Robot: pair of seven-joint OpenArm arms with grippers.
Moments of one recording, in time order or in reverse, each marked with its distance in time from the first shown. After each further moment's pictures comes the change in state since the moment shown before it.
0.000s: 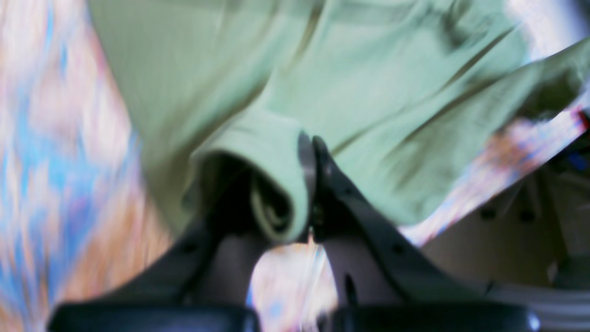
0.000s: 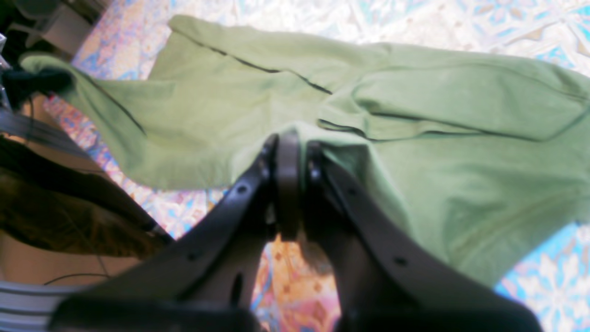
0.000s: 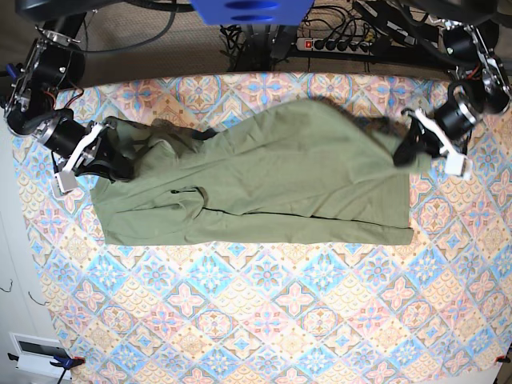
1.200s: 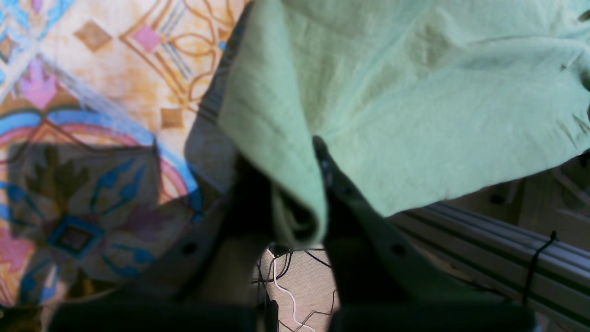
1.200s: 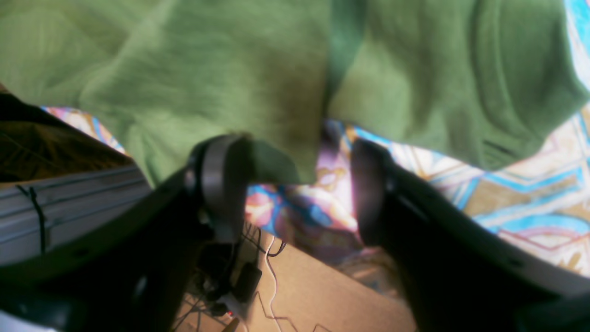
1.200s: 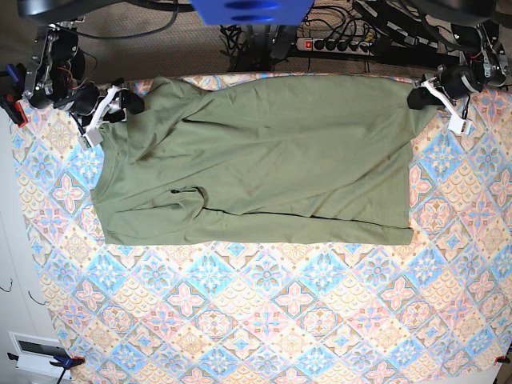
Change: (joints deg) left arm 6.3 -3.9 0.1 -23.4 9.9 -0.1 0.0; right arm -8.7 2.3 -8.0 -13.6 -19.9 0.0 4.2
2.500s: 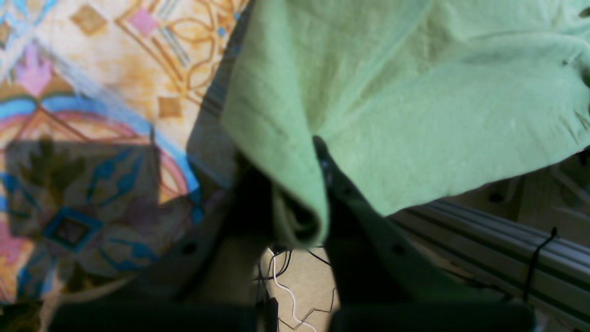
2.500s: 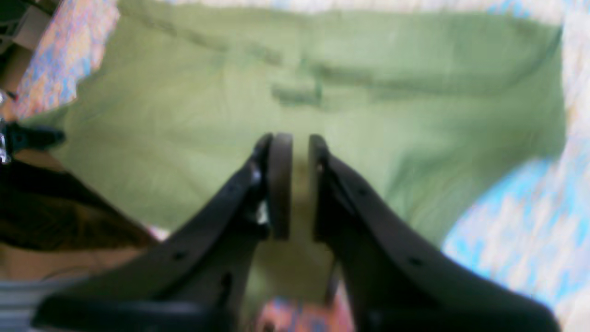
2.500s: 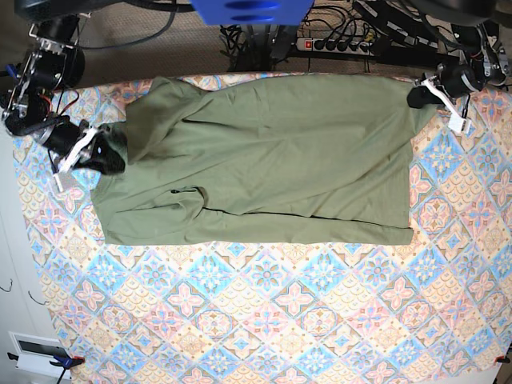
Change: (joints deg) left arm 0.3 0.0 0.0 0.0 0.0 0.0 0.0; right arm 7.9 0.1 7.0 5.9 14.1 0.0 -2.9
